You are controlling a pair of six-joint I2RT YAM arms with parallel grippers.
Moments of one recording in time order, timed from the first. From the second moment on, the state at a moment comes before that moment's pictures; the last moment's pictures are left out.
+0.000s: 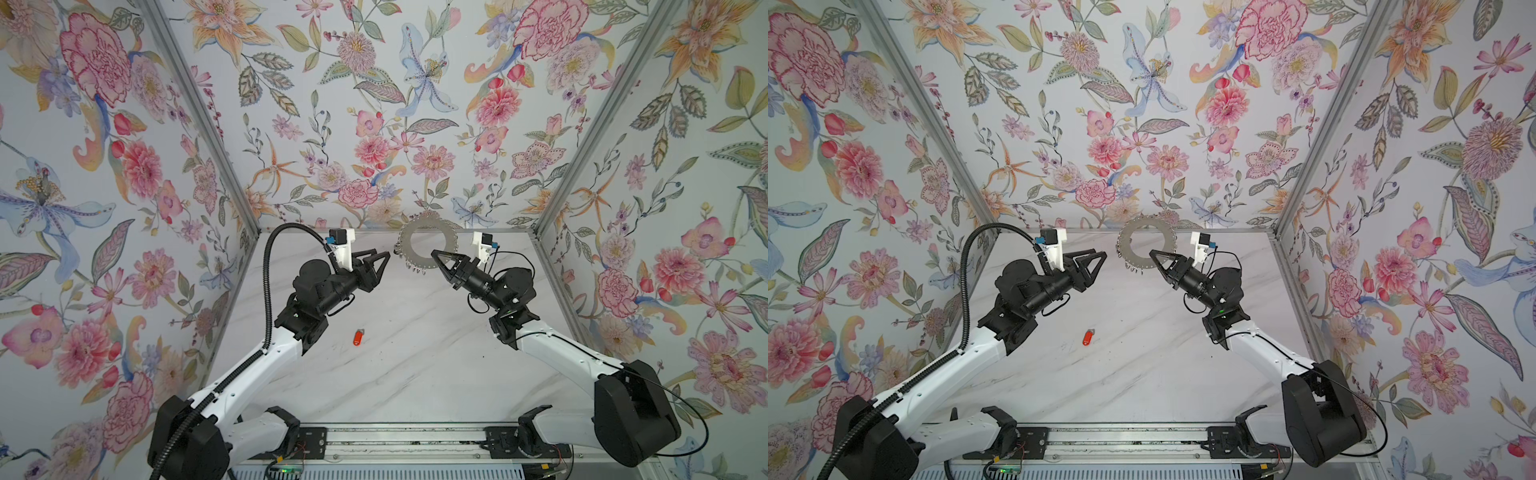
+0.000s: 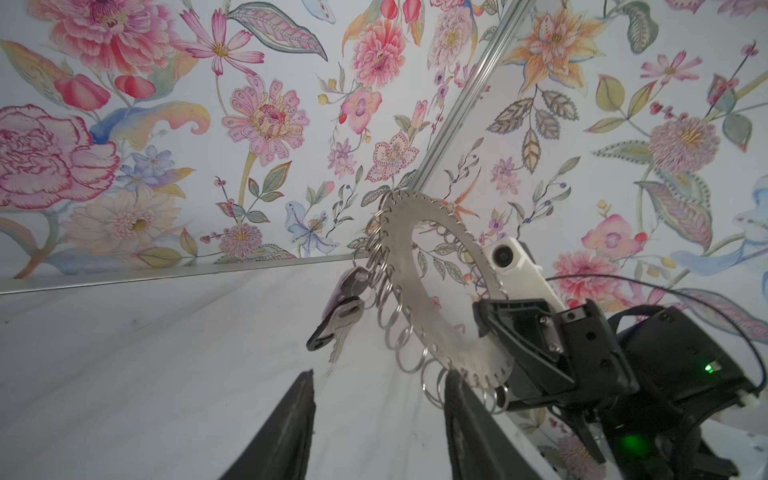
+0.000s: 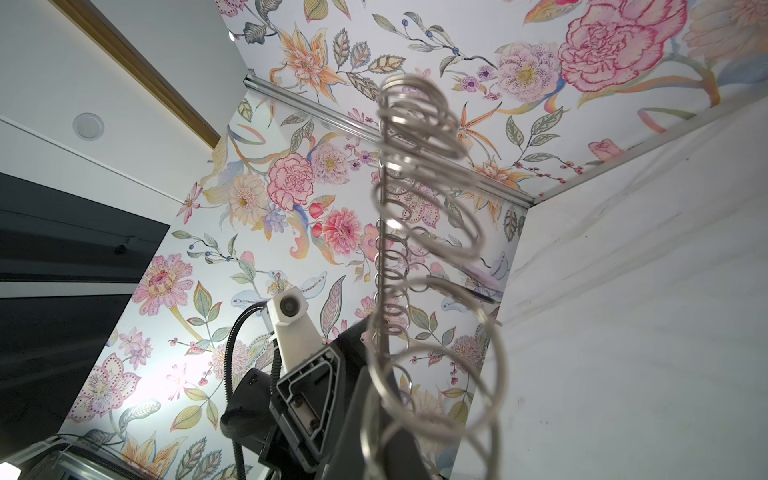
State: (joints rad) left arm -0.52 1.17 0.86 0.31 0.26 -0.42; right arm 0.43 1.32 0.76 0.83 -0.56 1.35
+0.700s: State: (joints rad) left arm -0.47 1.14 0.63 0.58 0.44 0.01; right arm 0.43 1.27 0.93 0.42 -0.80 1.19
